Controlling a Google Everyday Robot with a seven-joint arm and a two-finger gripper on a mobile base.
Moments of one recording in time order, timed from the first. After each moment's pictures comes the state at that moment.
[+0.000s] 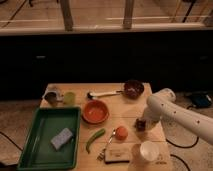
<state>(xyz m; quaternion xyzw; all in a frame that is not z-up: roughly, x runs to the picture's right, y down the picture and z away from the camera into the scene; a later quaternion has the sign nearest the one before) 0.250 0.218 0.825 -0.31 -0.05 -0.08 0.95</state>
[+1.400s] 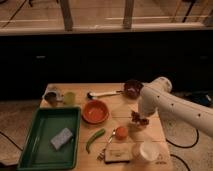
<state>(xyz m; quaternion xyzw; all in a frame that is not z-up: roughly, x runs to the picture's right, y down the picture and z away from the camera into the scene) 0.200 0.140 0.775 -0.27 -0.04 -0.10 0.96</state>
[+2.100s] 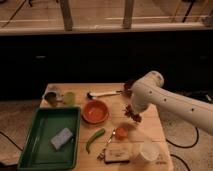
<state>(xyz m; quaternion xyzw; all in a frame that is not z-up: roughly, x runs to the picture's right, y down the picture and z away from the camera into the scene) 0.146 0.118 0.764 -0.26 -0.06 -0.14 0.95</state>
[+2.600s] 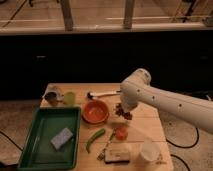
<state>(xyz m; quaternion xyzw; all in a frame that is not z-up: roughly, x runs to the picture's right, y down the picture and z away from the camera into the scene) 0.109 0.107 0.762 -0.25 -0.07 -0.18 0.95</state>
